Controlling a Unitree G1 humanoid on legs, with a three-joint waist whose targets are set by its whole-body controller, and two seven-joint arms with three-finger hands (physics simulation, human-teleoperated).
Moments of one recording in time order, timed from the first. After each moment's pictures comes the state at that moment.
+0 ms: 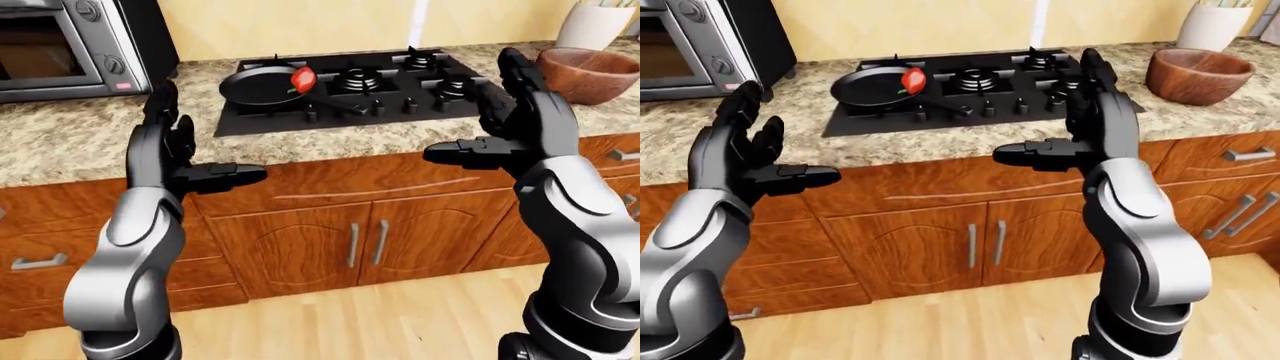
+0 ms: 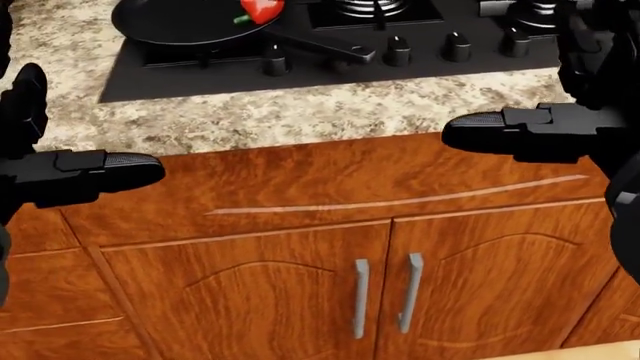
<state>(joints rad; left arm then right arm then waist) -0.50 0.27 0.24 -0.56 -0.28 0.98 0.17 -0.61 -0.34 -0.29 -0.56 0.34 1.06 -0.14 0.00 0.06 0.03</state>
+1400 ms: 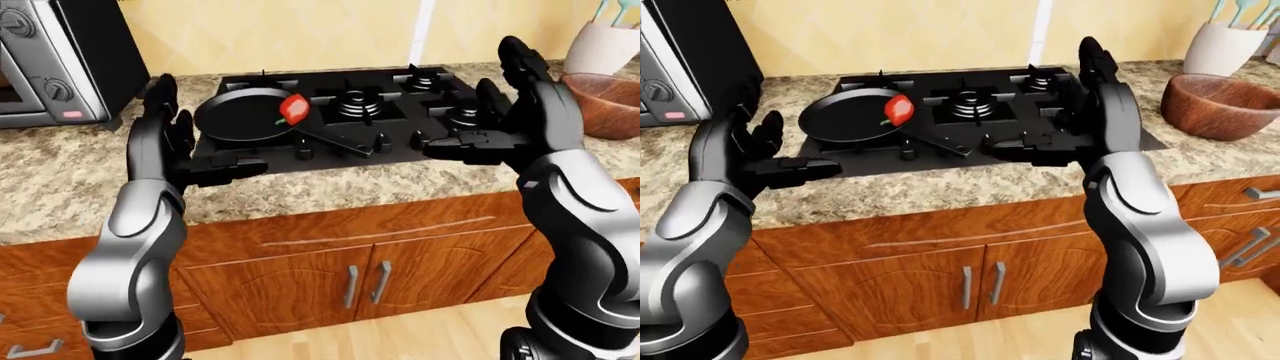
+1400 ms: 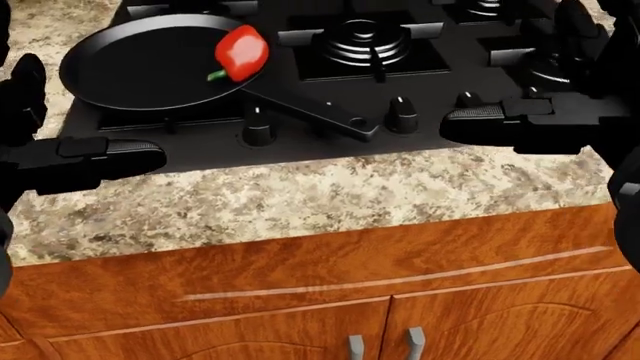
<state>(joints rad) -0.54 0.26 0.24 -0.54 -0.25 0.99 0.17 -0.63 -0.35 -0.28 -0.58 0.36 1.07 -0.14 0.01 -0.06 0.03</state>
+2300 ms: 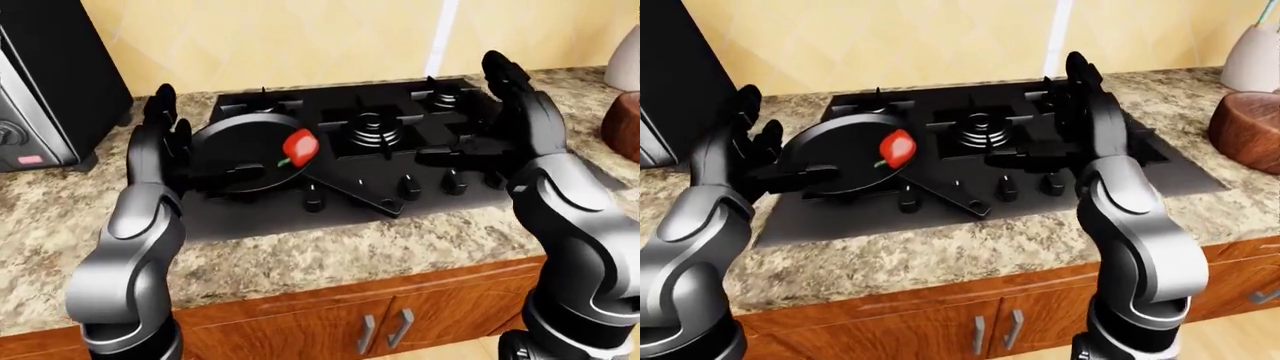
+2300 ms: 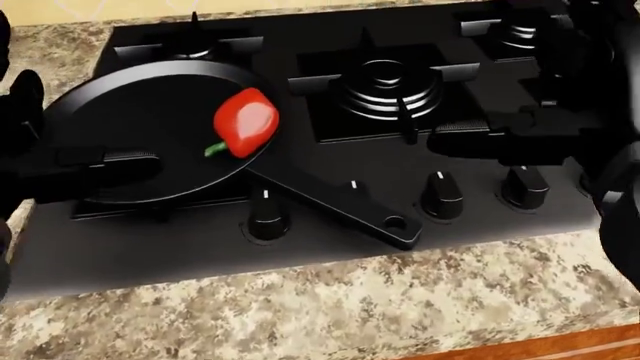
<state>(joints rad) -0.53 0.26 0.25 -0.53 -0.25 1.02 0.18 -0.62 -0.34 -0.26 -0.56 0.37 1.09 -0.14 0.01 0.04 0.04</state>
